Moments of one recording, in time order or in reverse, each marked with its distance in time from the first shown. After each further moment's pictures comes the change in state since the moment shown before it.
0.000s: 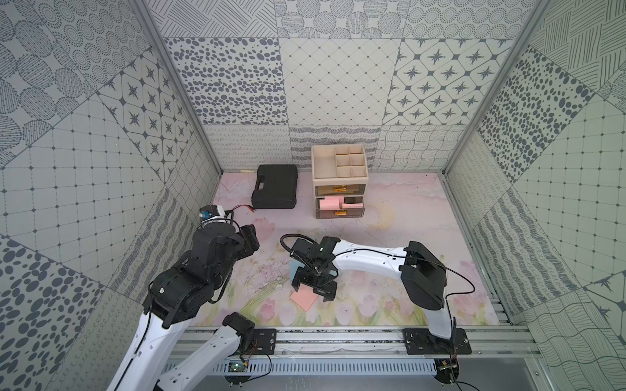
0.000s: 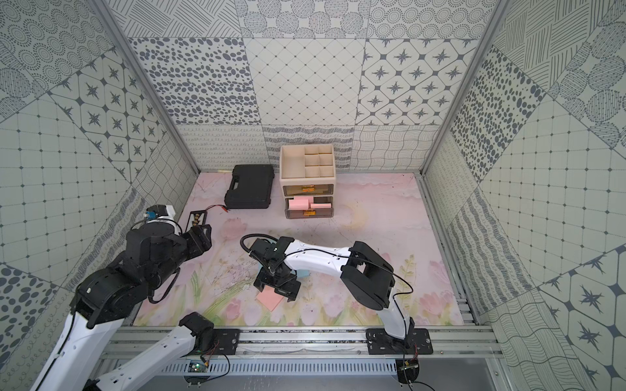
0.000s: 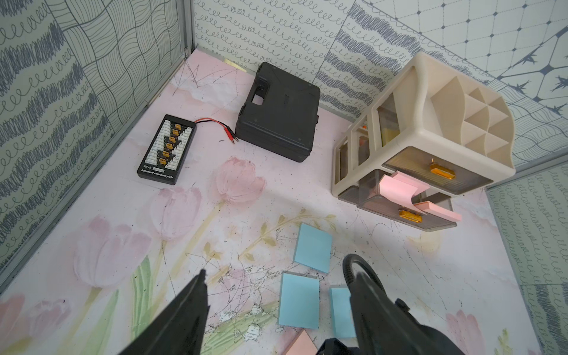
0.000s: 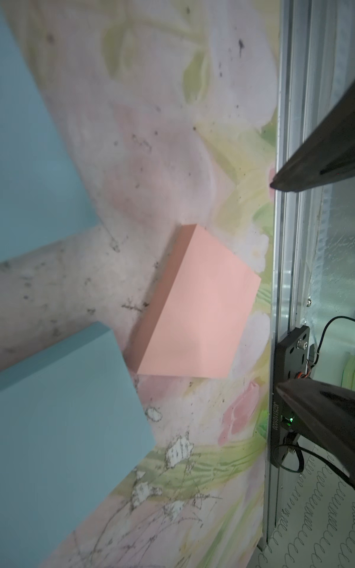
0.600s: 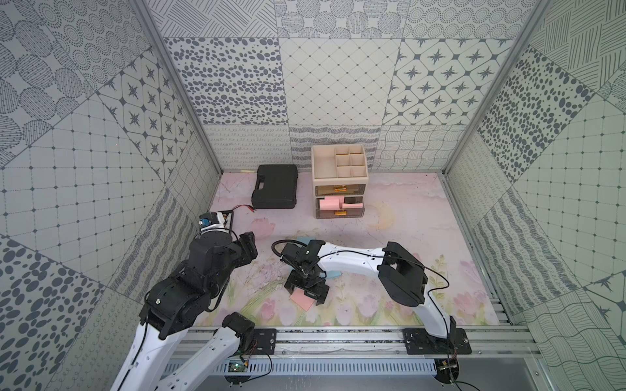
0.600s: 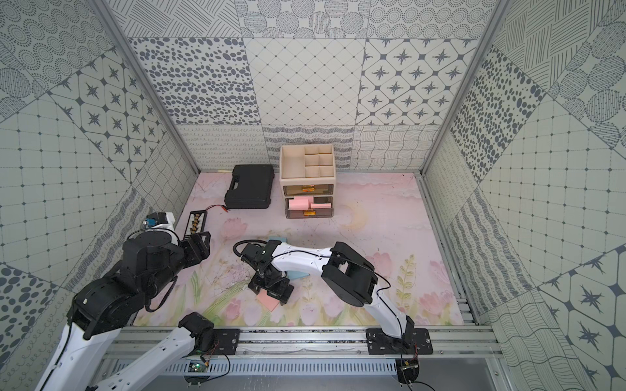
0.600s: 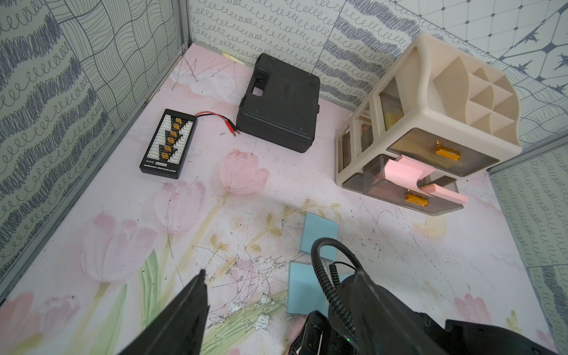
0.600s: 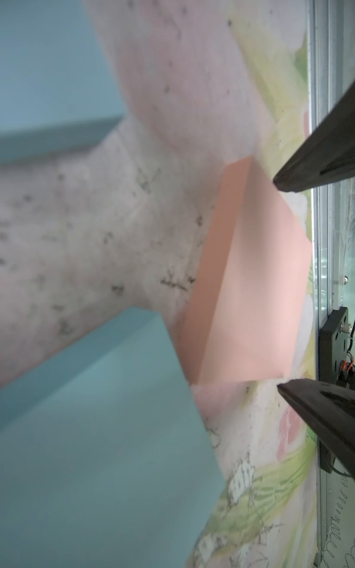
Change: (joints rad) left arm 0.000 -0.061 -0.058 -0.010 0.017 0.037; right arm 0.016 0.155 0.126 -0.031 -0.003 0.080
